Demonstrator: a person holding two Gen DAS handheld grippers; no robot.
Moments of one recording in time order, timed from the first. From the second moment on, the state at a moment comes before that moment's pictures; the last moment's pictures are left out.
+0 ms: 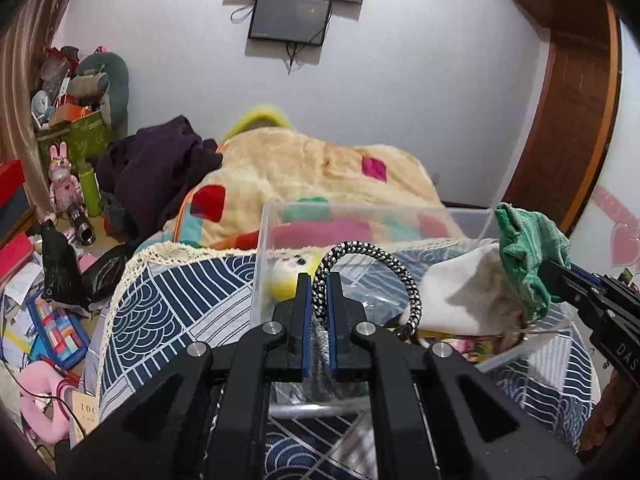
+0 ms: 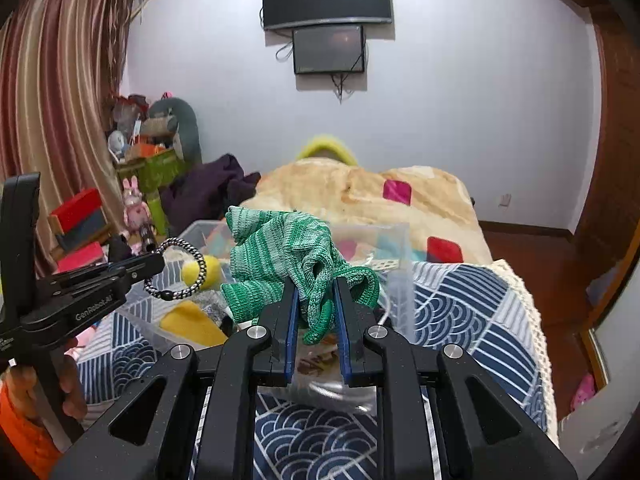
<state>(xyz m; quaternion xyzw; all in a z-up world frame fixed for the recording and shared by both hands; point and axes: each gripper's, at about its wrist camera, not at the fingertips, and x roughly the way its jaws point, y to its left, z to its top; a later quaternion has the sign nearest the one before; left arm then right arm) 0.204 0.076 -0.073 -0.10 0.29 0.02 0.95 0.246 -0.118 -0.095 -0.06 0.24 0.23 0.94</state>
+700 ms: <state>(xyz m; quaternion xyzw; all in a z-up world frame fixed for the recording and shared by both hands) 0.174 0.048 -0.057 -0.09 0.28 -0.03 0.95 0.239 -0.128 -0.094 -0.06 0.27 0.25 0.93</state>
